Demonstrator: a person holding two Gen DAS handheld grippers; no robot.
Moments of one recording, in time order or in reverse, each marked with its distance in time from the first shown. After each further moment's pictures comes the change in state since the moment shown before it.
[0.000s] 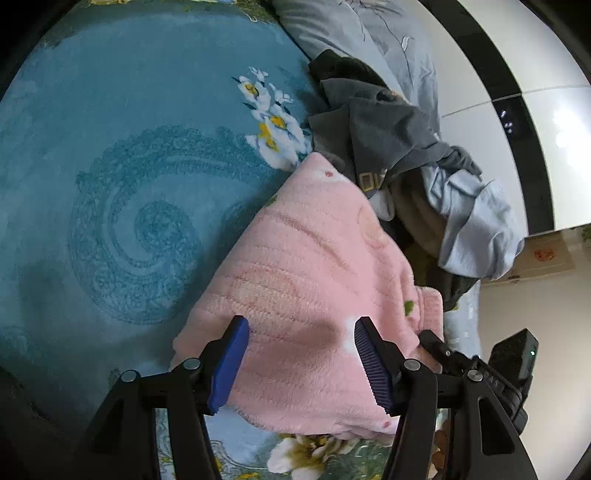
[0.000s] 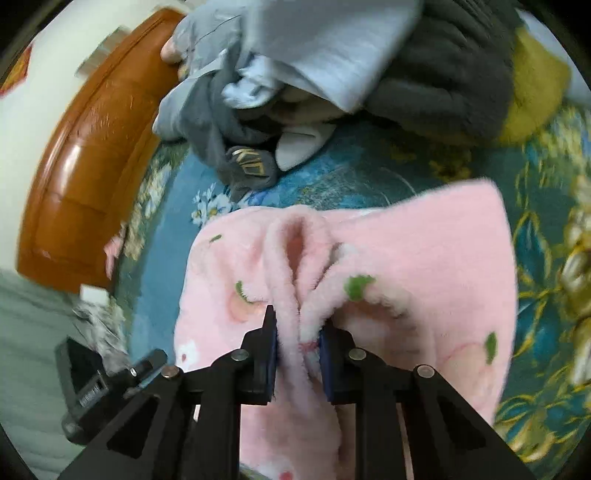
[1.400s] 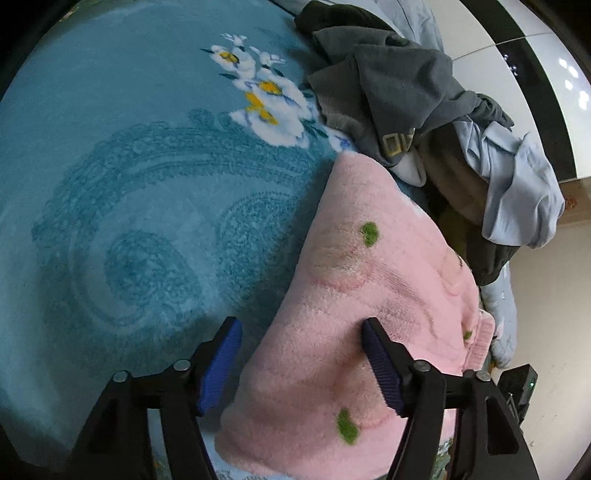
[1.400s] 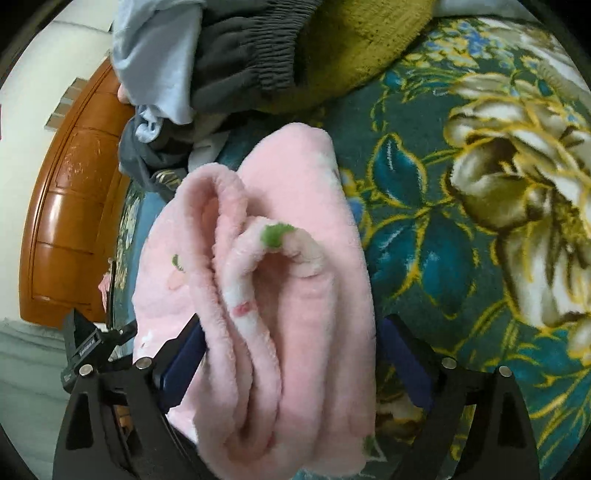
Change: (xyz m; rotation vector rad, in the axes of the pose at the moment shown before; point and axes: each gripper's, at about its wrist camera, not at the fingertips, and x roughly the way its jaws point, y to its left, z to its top) left arm 0.061 -0.001 0.037 0.138 0.168 0.145; right arm -0.012 -0.118 -0.064 0.253 -0.043 0.005
